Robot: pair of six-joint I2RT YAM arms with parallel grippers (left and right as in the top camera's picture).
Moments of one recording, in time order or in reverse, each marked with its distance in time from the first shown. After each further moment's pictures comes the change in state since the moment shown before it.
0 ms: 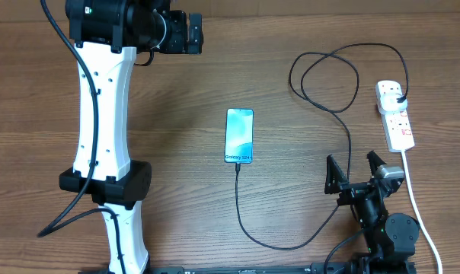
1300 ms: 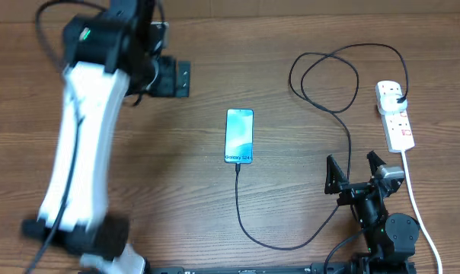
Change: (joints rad) left arm 0.012 -0.426 -0.716 0.103 -0.106 0.006; right arm 0.000 0.000 0.000 -0.001 0.002 0.000
